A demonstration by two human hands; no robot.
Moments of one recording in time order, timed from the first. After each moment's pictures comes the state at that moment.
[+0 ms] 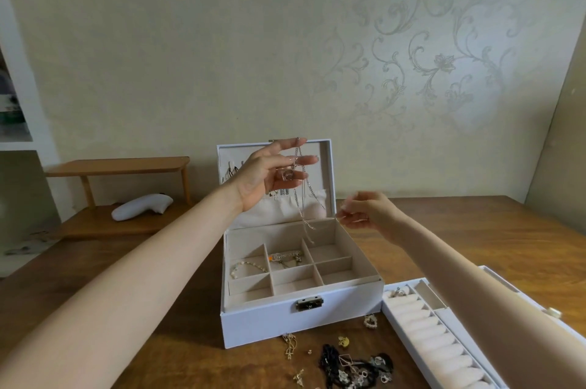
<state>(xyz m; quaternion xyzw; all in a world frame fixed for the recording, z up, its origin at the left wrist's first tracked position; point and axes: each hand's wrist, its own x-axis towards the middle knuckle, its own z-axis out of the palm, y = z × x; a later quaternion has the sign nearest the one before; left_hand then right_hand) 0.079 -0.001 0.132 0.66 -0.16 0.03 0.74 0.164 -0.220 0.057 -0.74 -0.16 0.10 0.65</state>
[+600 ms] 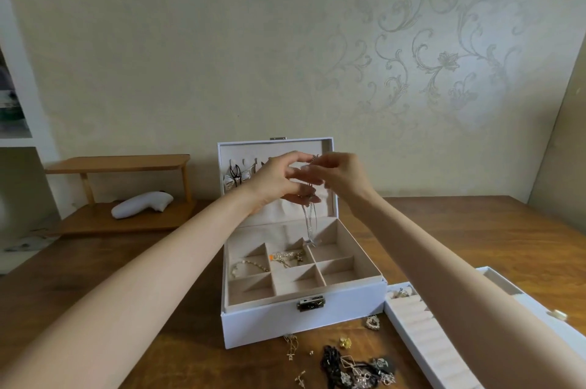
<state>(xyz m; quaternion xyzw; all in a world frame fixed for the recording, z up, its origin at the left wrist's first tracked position) 0.077 -0.017 0.121 0.80 -0.15 0.06 0.58 0.121 -0.161 0.117 -0.76 -0.23 -0.10 0.60</state>
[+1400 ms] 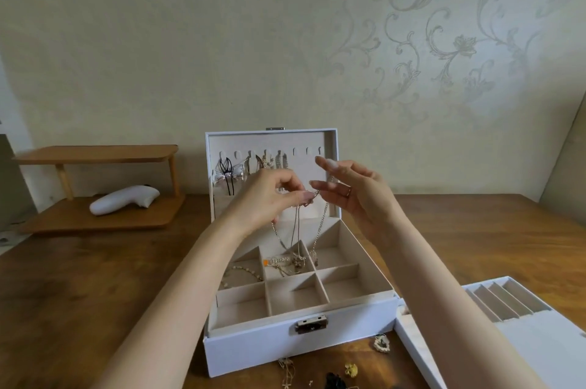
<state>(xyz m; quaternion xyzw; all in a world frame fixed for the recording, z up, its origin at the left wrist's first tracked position) 0.075 -0.010 0.092 0.87 -0.10 0.19 0.44 0.117 -0.174 0.094 -0.52 -0.20 0.08 0.83</state>
